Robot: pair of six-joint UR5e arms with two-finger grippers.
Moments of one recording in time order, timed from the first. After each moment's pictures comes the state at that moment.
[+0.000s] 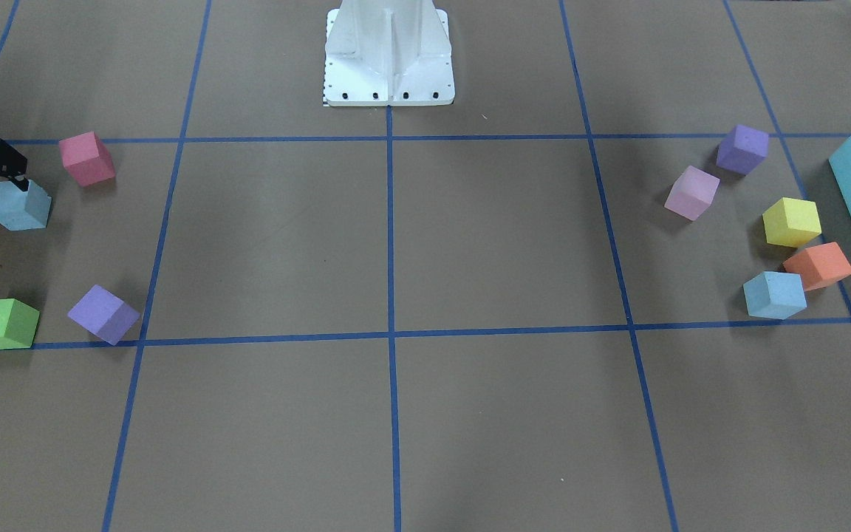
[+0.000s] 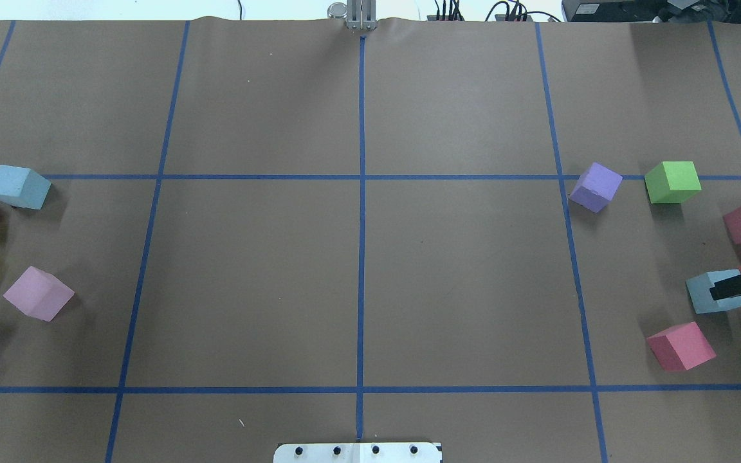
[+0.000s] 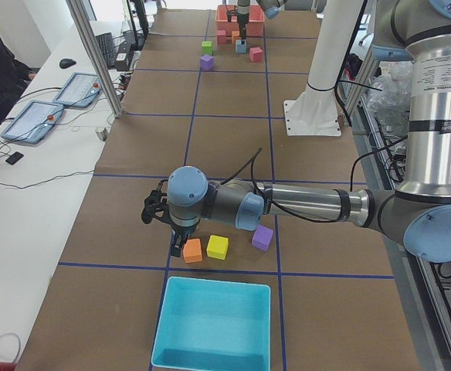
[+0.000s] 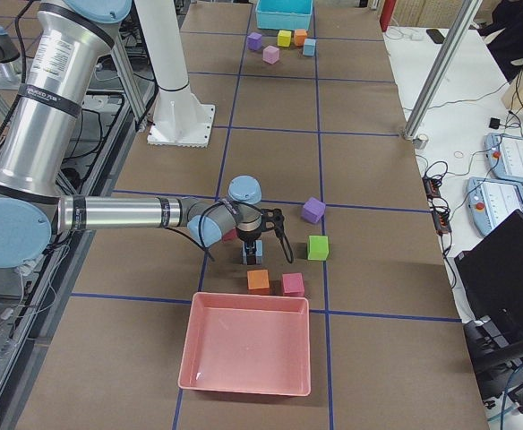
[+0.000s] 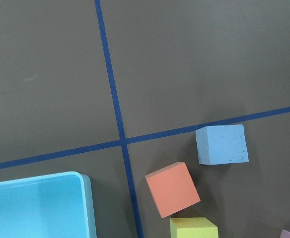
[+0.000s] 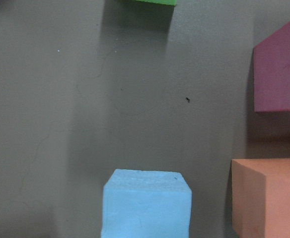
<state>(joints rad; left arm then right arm) -1.60 -1.54 -1.68 -1.75 -2.46 0.02 0.93 -1.90 1.82 -0.95 2.15 0.68</state>
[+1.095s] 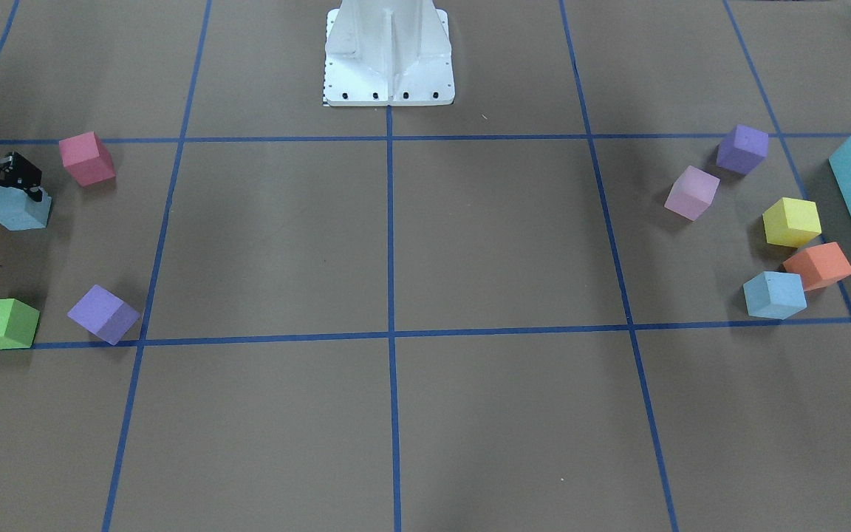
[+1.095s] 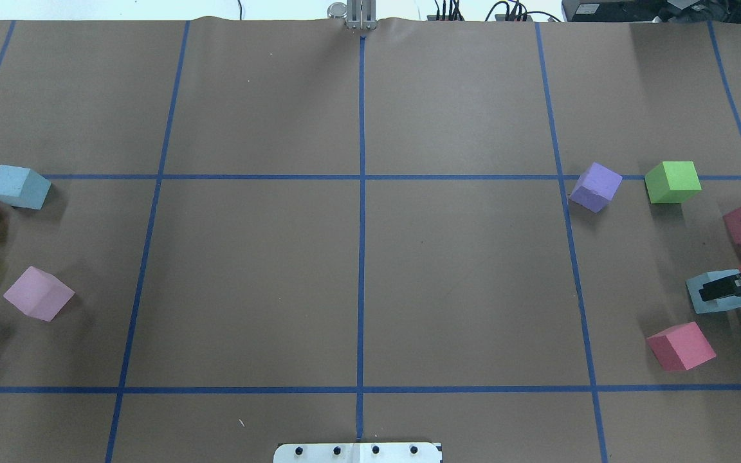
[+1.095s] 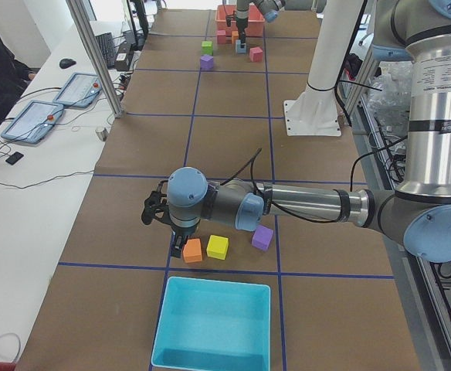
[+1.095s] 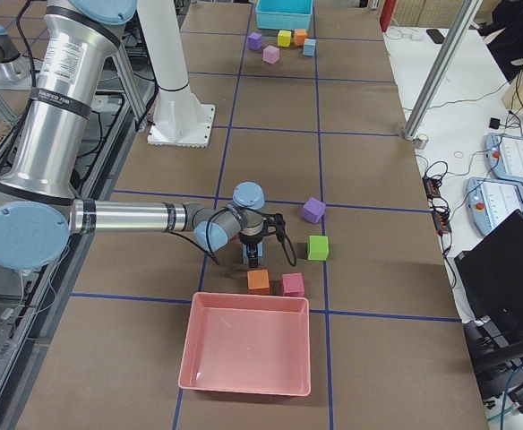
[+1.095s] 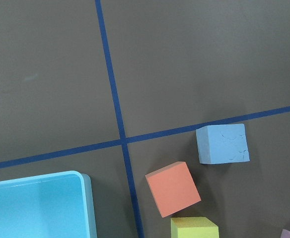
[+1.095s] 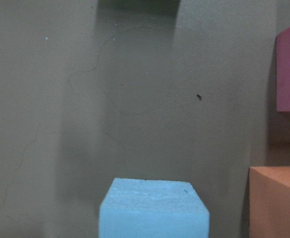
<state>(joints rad) -1.60 -1.54 -1.68 -1.75 -2.46 0.02 0.90 -1.88 1.76 -0.90 2.12 0.69</state>
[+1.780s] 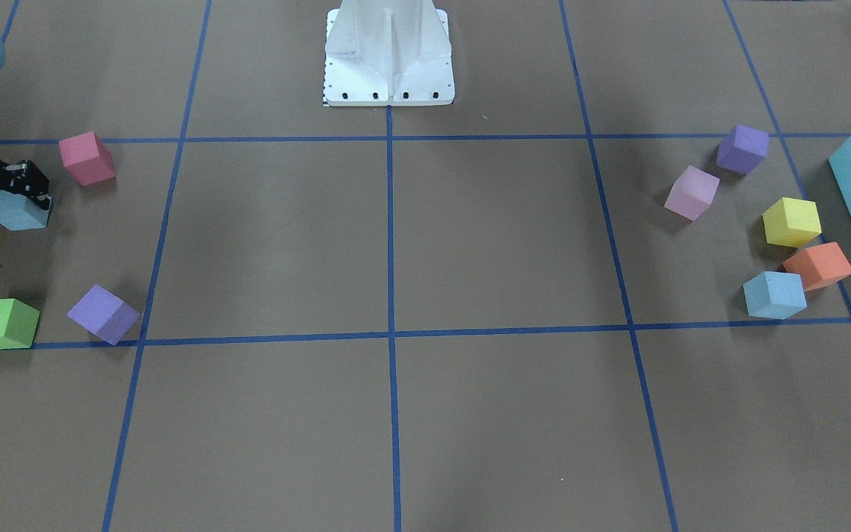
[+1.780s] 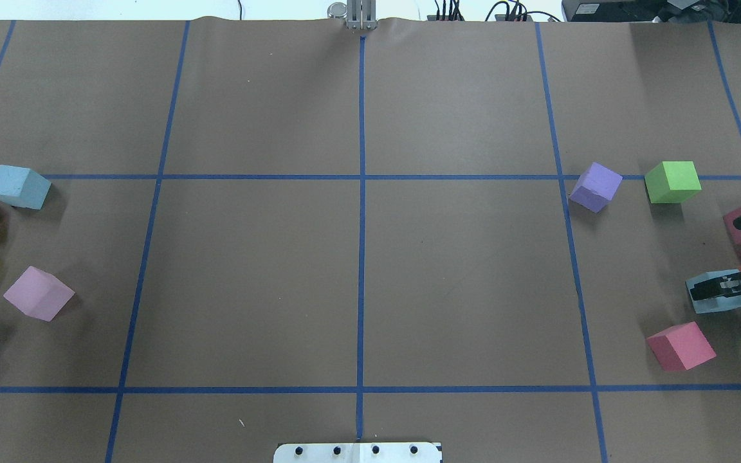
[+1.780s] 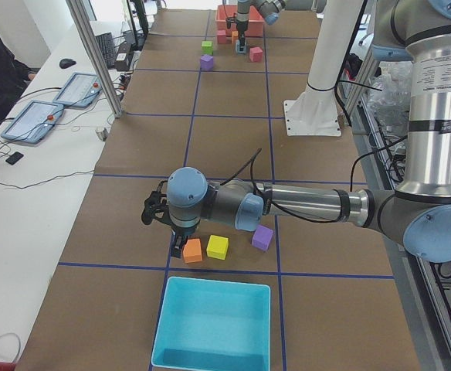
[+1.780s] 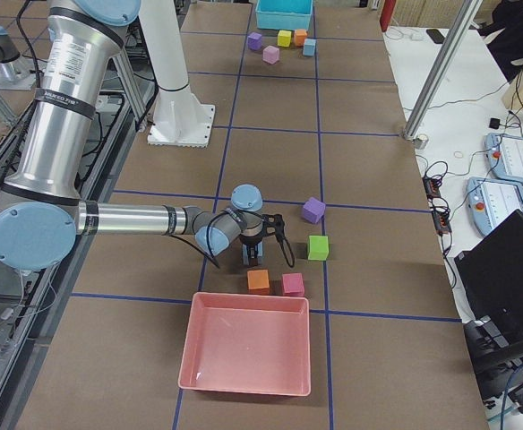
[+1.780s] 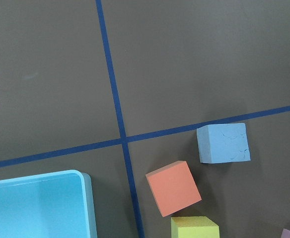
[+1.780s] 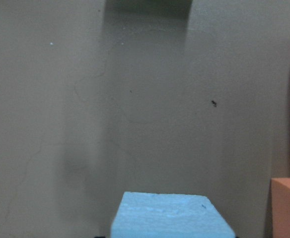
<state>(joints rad) -1.59 -1.54 -1.68 -1.75 -2.46 0.02 0.86 -1.87 1.72 -0.81 2.10 0.78</state>
